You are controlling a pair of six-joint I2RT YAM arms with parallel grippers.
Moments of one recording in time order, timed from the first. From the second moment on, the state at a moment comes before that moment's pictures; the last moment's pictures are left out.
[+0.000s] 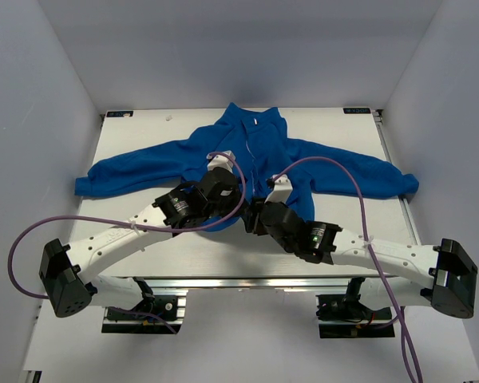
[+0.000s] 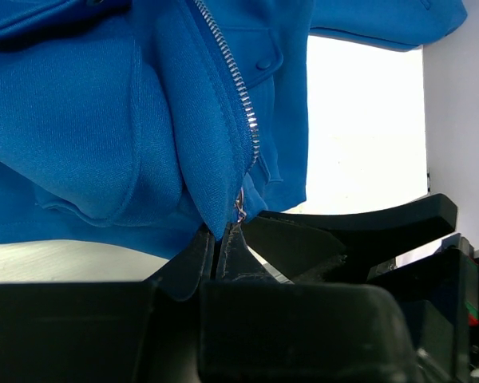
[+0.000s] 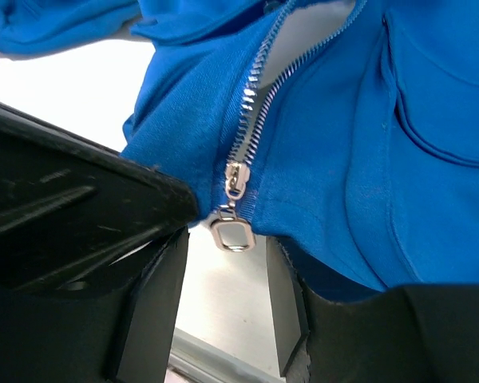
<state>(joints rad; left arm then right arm) -0.95 1.28 1.13 -0.50 -0.22 -0.86 1.18 1.18 0.80 -0.15 0.54 0.72</state>
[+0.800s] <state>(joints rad) -0.95 1.25 1.10 -0.48 -0.21 -0.83 1.18 1.07 0.81 -0.20 0.50 0.72</state>
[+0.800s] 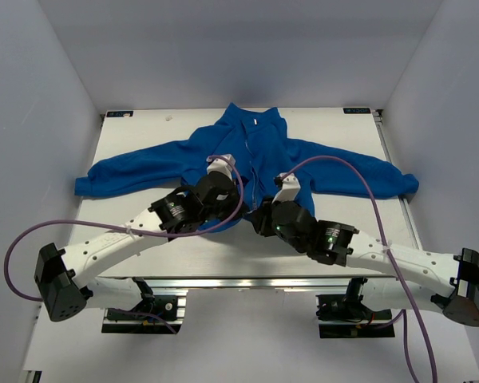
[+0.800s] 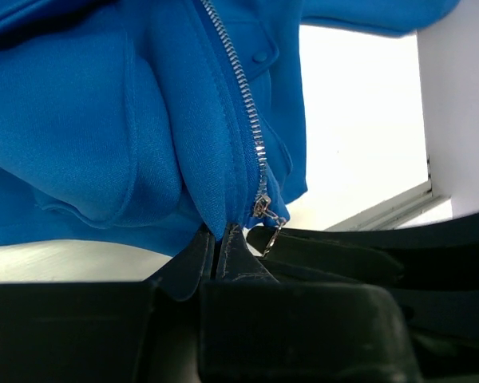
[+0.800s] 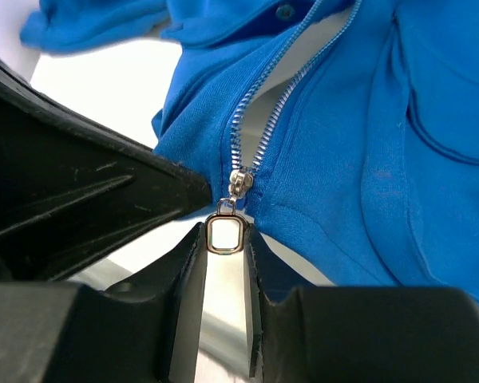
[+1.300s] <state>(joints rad) -0.96 1.17 1.02 -0.44 -0.16 -0.69 0.96 1.11 0.91 -0.40 0.01 0.69</state>
